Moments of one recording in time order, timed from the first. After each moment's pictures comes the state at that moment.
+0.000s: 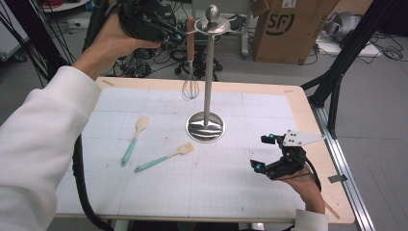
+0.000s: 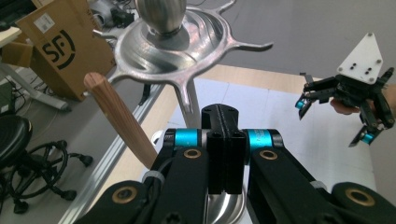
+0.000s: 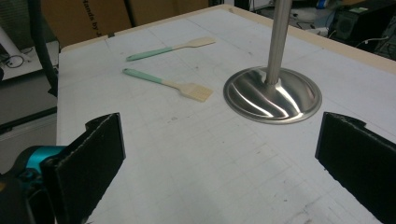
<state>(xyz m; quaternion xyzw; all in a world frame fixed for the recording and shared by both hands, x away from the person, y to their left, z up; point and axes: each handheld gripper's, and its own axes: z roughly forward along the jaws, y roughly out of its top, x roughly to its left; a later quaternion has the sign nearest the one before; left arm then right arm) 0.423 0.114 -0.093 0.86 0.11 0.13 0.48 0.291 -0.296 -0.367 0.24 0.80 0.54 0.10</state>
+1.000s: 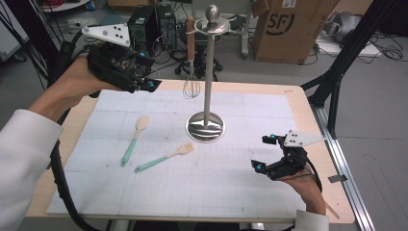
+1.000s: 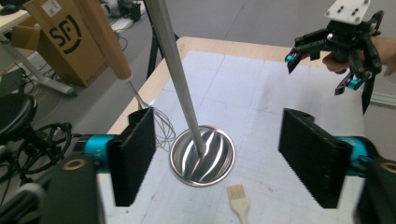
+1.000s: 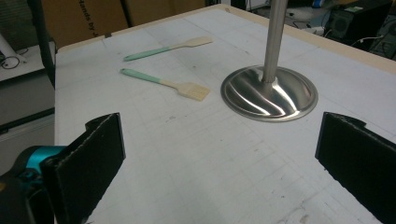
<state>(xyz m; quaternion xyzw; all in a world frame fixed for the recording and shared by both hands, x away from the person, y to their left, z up) 0.369 0.171 -0.157 0.86 0.13 0.15 0.48 0.289 -0.297 -0.366 0.25 0.80 0.54 0.11</state>
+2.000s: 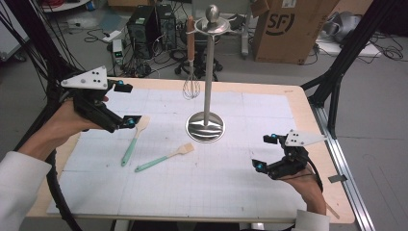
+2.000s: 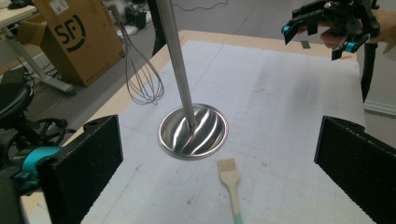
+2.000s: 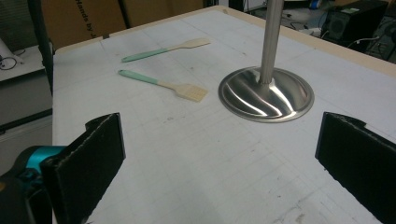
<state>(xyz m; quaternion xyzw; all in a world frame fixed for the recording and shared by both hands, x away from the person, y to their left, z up) 0.336 0.220 -0.236 0.83 0.15 0.15 0.51 0.288 -0.299 -0.364 0.25 0.79 0.54 0.11</state>
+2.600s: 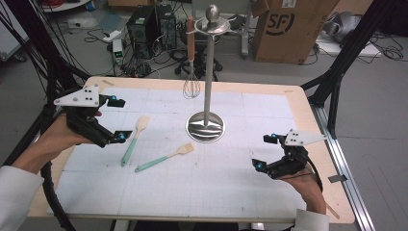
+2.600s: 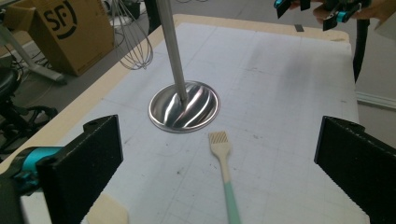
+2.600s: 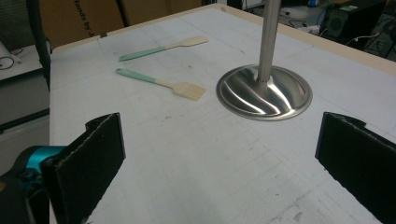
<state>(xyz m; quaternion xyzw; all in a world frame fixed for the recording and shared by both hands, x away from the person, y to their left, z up) 0.325 0.241 -0.268 0.84 0.14 0.13 0.51 0.290 -0.299 -0.365 0.25 0.80 0.54 0.11</state>
